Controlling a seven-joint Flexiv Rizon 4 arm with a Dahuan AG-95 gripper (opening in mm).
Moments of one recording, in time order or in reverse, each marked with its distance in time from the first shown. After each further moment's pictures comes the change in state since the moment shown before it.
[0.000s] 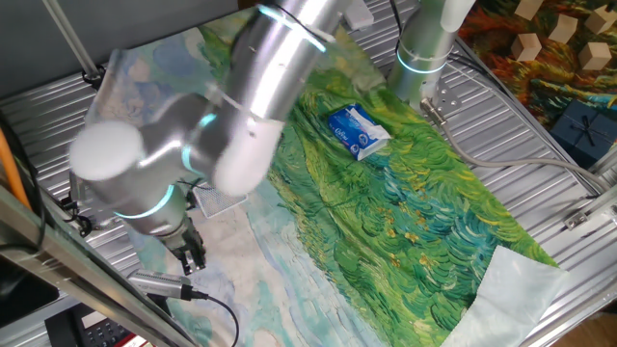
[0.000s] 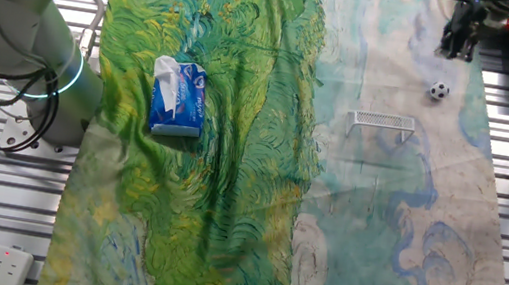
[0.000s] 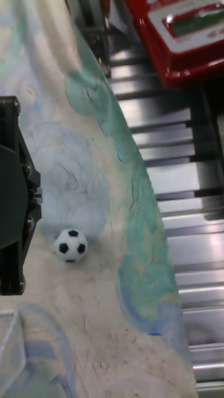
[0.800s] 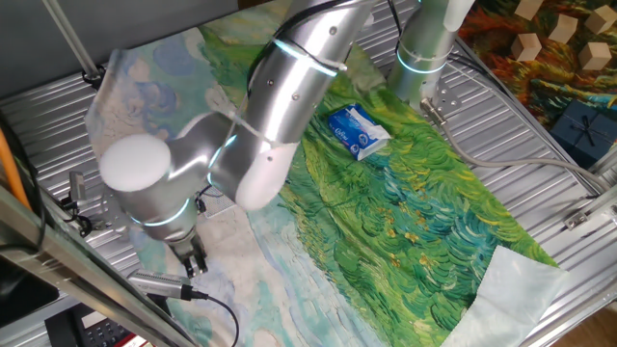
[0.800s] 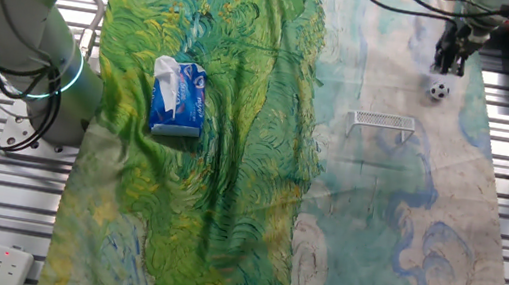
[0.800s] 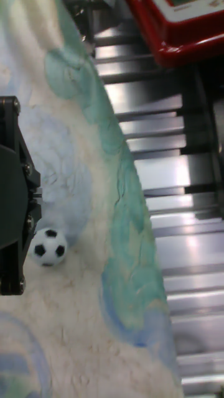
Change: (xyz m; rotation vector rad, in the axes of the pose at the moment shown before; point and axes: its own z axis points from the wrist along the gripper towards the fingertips) arm -0.009 -0.022 0.024 0.047 -0.028 -0.060
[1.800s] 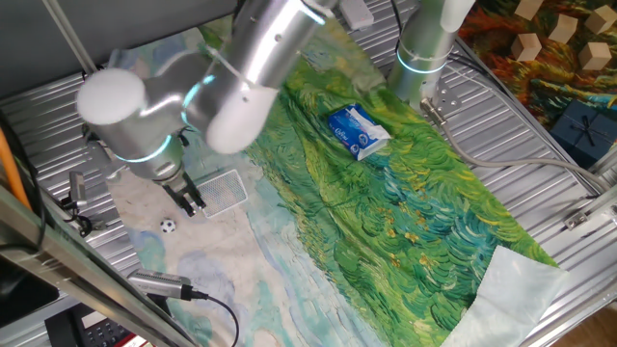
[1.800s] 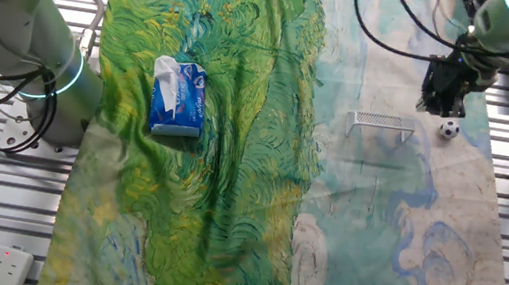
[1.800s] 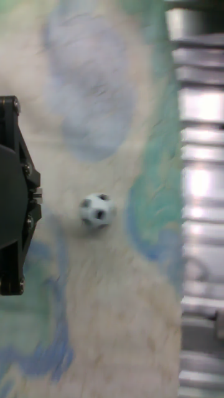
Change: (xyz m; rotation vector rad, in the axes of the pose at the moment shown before) arm 0.034 -0.097 -0.040 0.014 0.088 -0.236
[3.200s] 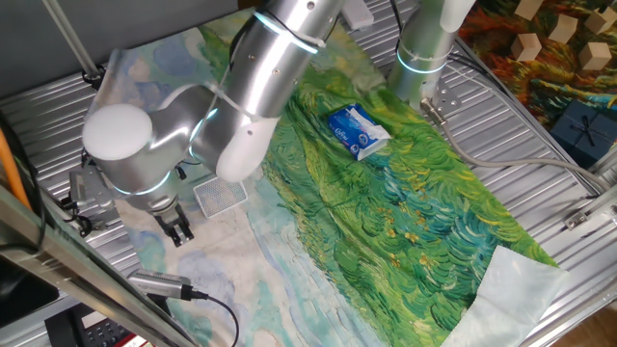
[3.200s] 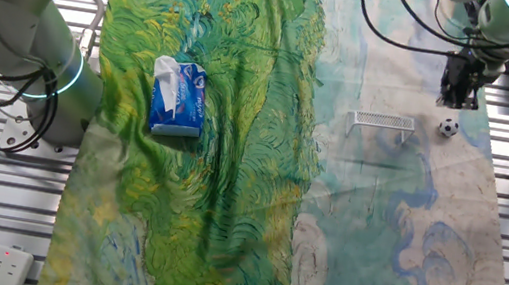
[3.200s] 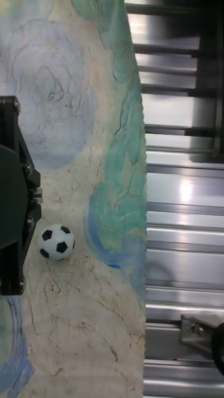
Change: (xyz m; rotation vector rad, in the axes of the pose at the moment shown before) arm -0.060 0.021 0.021 0.054 -0.126 0.089
